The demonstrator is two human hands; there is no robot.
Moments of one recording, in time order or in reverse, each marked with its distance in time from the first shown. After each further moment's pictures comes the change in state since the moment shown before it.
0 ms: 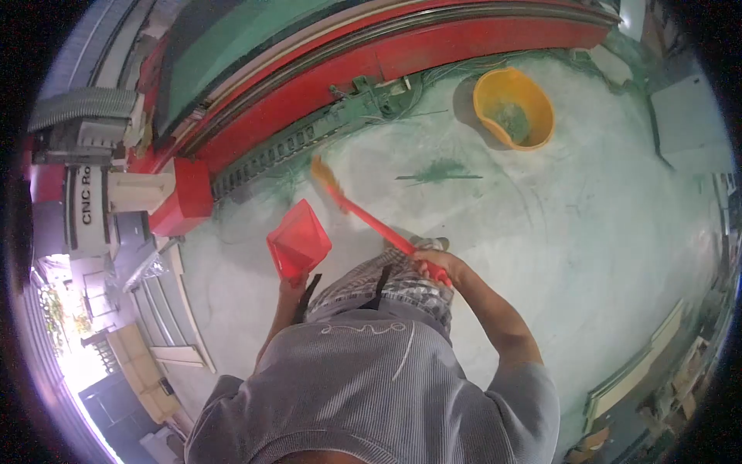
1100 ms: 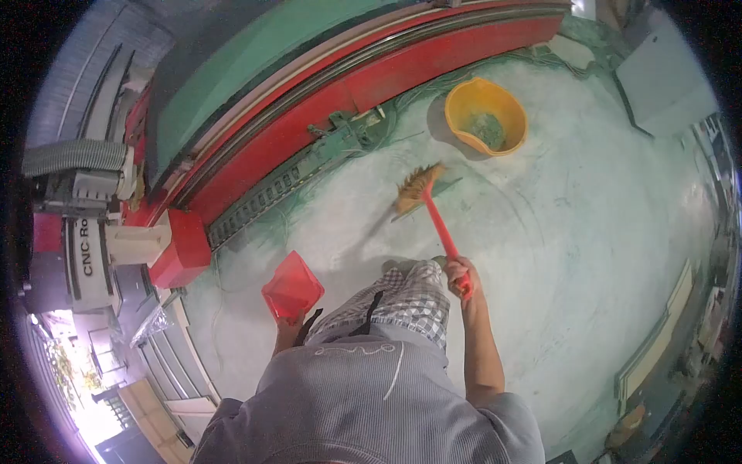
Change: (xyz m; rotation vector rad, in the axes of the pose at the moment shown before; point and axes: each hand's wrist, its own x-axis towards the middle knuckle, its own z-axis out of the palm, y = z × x) left_hand -0.012 0.078 -0.006 -0.411 0.355 -0.275; right_hand -0.030 0.038 -0.060 1.087 -0.599 -0.499
